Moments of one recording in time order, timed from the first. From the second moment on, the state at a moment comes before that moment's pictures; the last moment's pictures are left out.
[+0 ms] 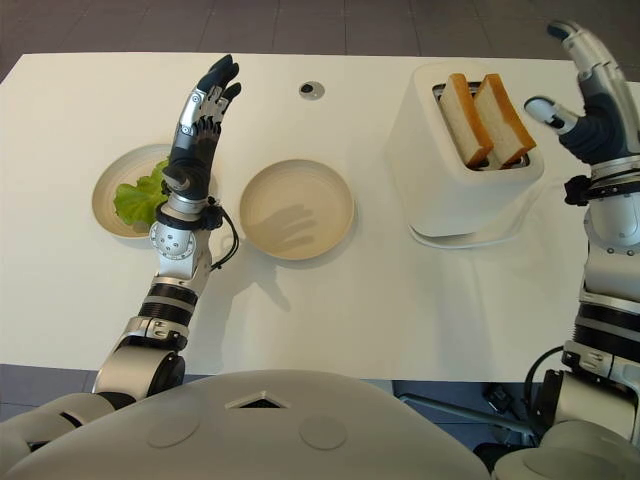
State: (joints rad) left arm -0.26 0.11 -0.07 0.39 -0.14 -0.99 -0.29; right arm -0.08 -0.74 -0.39 0.09 -0.35 -0.42 0.21
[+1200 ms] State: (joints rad) left arm -0.24 0.10 -0.07 0.38 -0.14 -0.98 -0.31; right arm -0.02 -0.85 -0.29 0.19 -0.34 -0.46 0.16
